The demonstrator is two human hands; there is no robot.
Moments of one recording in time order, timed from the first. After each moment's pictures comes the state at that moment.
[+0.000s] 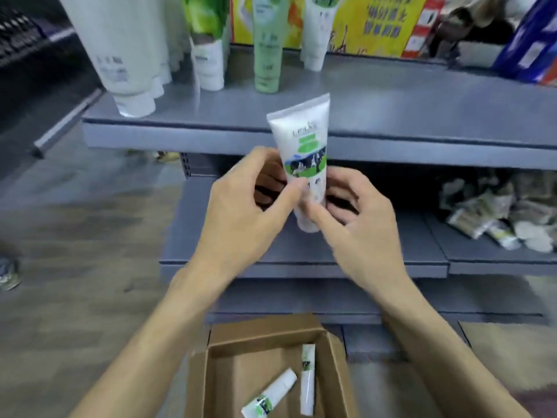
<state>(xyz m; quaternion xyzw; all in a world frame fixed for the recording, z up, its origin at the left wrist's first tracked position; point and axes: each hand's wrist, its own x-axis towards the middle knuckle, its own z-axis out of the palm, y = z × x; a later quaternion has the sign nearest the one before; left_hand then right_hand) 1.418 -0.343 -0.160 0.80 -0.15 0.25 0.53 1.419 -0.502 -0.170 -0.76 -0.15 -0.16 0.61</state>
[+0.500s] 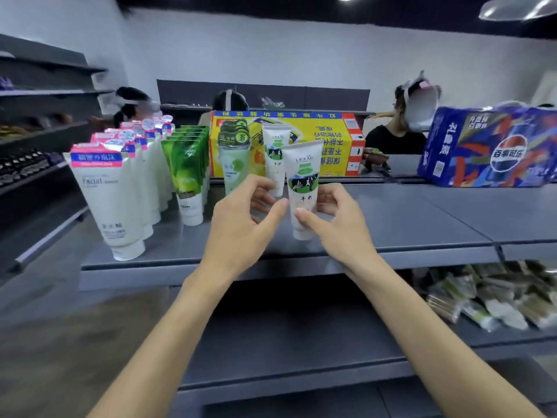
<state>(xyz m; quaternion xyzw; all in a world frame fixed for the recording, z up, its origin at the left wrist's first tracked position) 1.506 -0.364 -0.074 0.78 -0.20 0.35 0.48 1.519 -0.532 -0.075 -0.77 -0.12 -0.22 0.58</state>
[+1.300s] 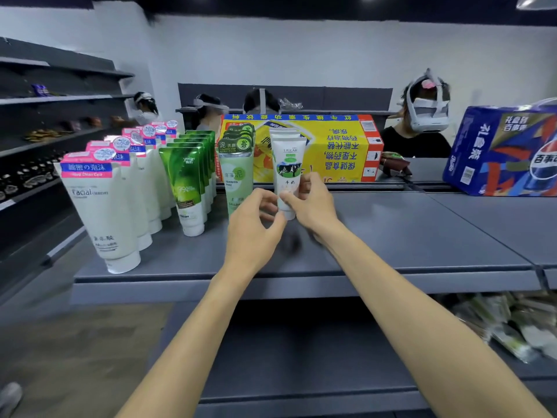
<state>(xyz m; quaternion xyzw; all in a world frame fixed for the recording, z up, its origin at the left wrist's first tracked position) 1.572 -0.382 -0.094 0.80 -0.10 0.35 0.47 1.659 -0.499 -0.084 -0.79 -0.09 -0.20 0.58</state>
